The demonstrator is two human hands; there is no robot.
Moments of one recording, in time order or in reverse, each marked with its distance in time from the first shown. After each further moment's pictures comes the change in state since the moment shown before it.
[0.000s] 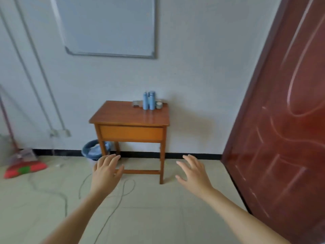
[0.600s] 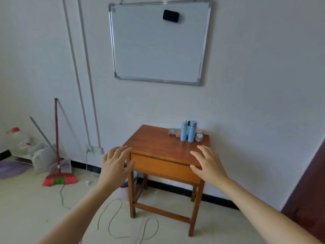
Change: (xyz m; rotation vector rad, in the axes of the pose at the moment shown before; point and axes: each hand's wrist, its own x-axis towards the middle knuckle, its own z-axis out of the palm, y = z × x) left_hand 0.188 -0.068 -0.037 0.101 0.211 -0.038; right_hand 0.290 -0.015 0.025 0.179 0.155 -0.256
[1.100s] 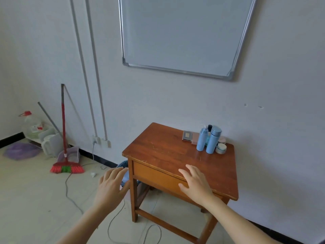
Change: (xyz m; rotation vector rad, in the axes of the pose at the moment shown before) left_hand 0.094 -0.069 0.129 0.039 -0.209 -0.241; right_hand 0.152 0.035 0.151 0.083 -0.400 -0.062
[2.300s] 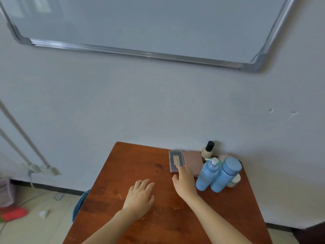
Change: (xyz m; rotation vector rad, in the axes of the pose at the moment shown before) left_hand 0.361 0.052 0.216 0.084 -0.590 0.340; right_hand 0.336 0.141 0.082 0.370 0.036 0.608
